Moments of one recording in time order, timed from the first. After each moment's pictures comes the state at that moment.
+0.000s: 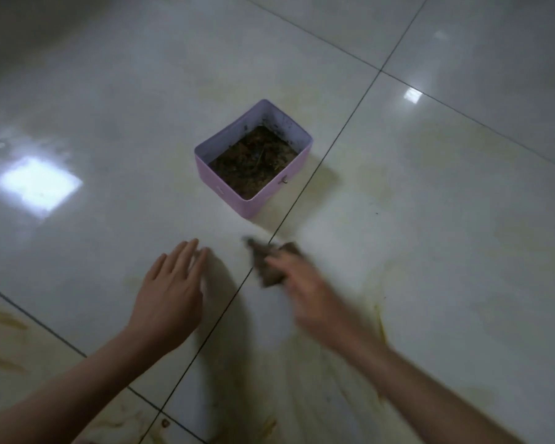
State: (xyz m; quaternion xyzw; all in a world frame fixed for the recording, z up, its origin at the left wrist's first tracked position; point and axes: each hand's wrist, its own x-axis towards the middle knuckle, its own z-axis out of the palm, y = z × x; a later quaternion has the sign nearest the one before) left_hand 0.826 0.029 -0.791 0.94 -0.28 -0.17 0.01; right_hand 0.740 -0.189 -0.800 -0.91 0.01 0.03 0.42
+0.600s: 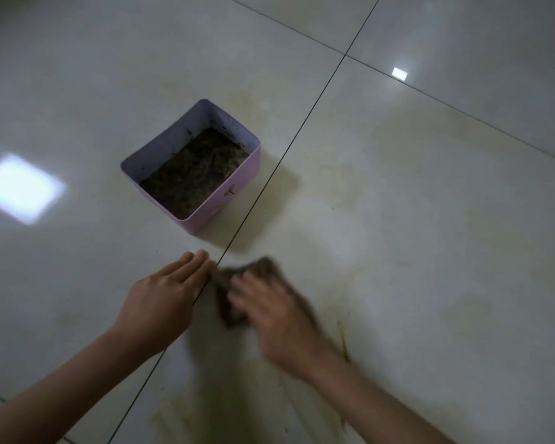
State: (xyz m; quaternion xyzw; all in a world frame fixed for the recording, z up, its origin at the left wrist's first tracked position) left_hand 0.843 -0.043 -0.791 0.91 -0.39 -0.14 0.05; right_hand 0.726 -0.215 -0.837 -0.95 -0.08 0.01 0.29
